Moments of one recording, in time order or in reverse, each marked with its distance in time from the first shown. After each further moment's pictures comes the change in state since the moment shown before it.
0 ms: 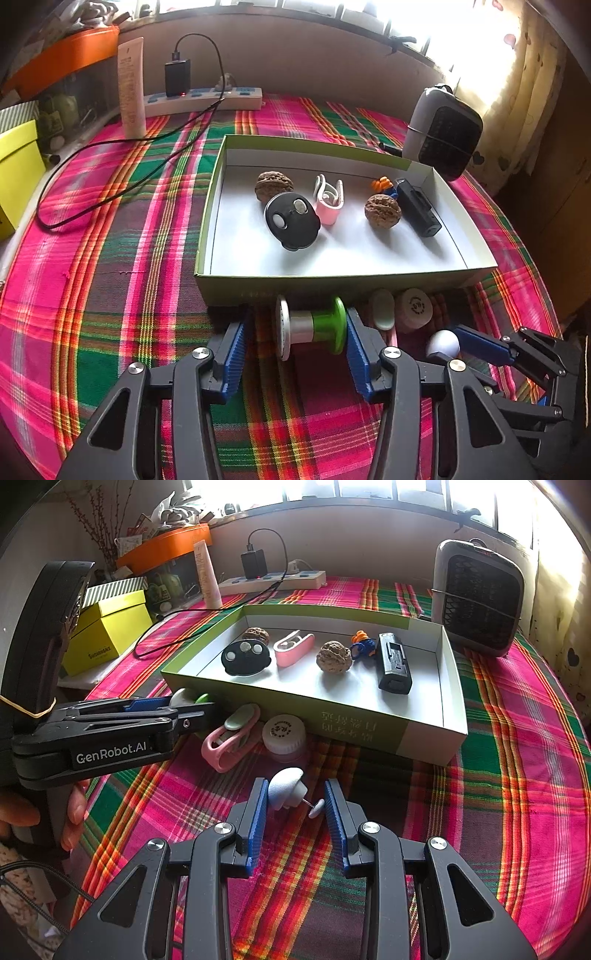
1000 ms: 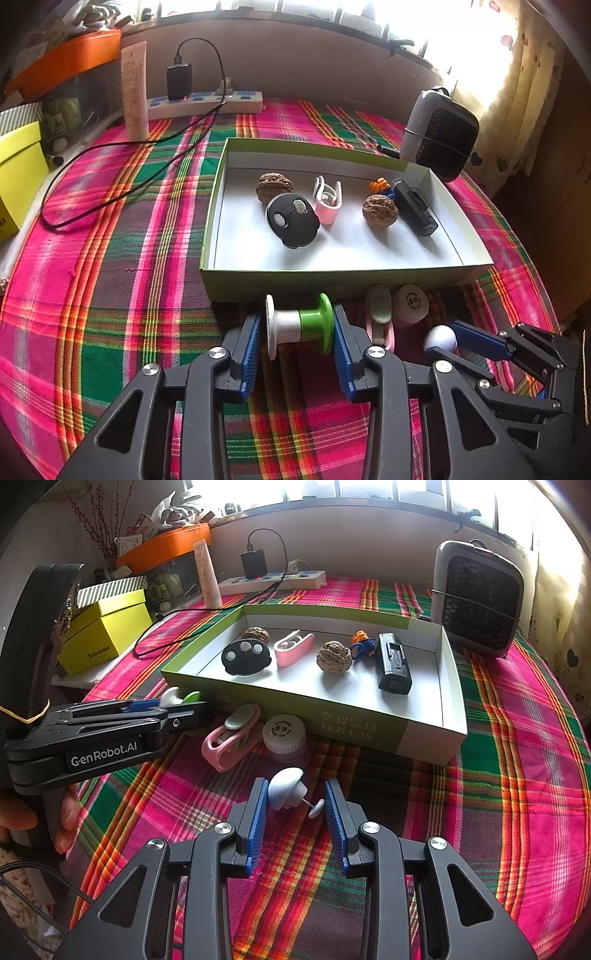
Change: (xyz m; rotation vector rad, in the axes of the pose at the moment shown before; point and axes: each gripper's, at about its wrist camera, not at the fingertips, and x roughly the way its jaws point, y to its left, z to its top) left arm -0.007 0.003 -0.003 0.007 -0.015 0.001; right arm -0.001 0.001 0.000 0.001 -0.001 -0.001
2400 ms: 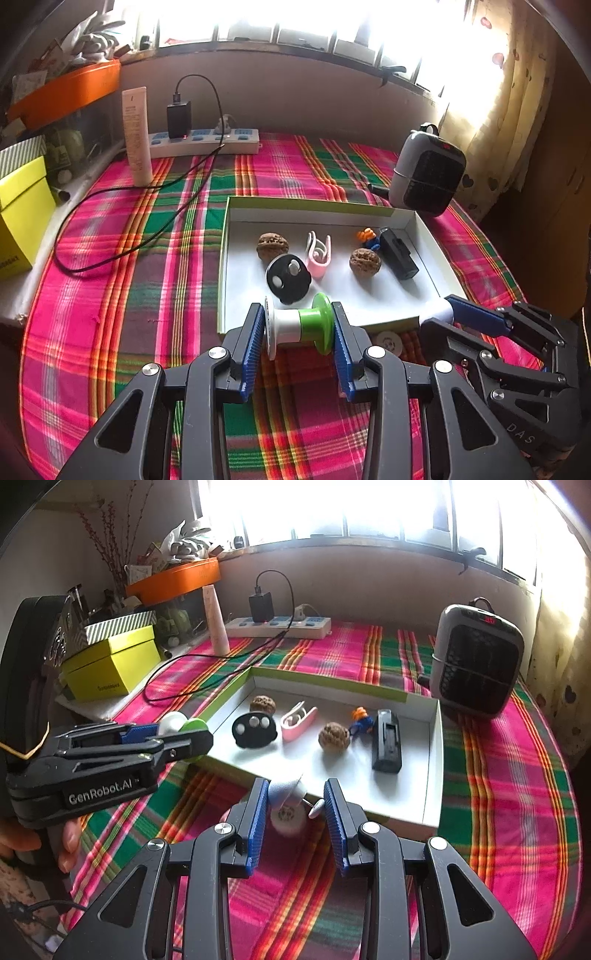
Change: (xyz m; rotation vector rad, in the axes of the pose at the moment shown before) left arm -0.029 -0.003 0.032 0.006 -0.074 -0.010; right arm -0.022 0.006 0.052 -0.038 -0.098 -0.003
